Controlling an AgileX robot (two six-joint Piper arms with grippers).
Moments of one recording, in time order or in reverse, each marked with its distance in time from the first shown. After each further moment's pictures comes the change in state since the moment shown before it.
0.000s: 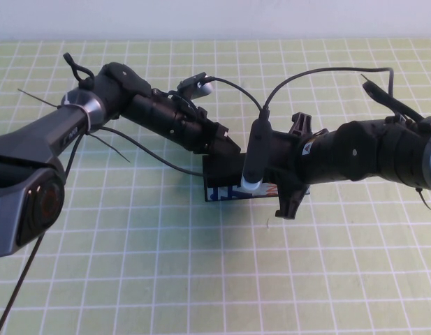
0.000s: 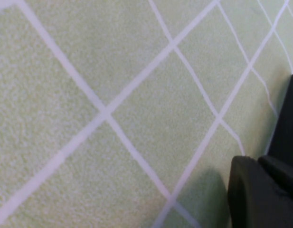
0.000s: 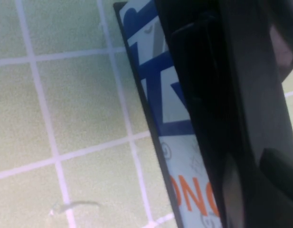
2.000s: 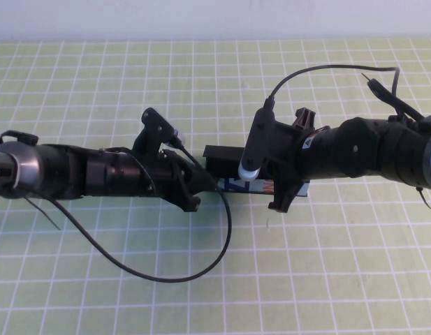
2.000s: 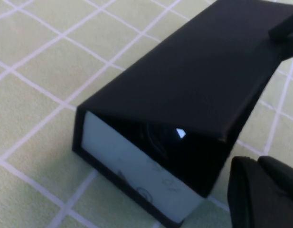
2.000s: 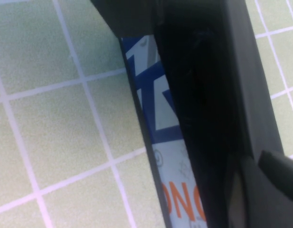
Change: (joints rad) right arm 0.000 0.000 -0.002 0.092 -0.044 0.009; left arm 0.014 -0.517 1.035 -0.703 -0.370 1.308
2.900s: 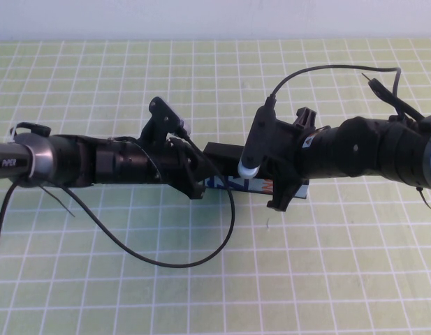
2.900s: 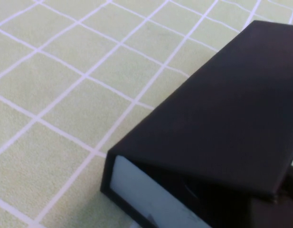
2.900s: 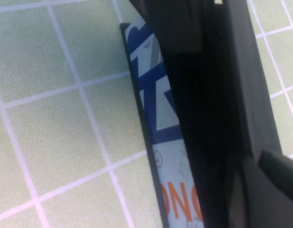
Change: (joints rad) right arm 0.000 0.000 0.000 0.022 -0.008 0.002; left arm 0.000 0.087 -0.121 -0.012 0.021 0.046
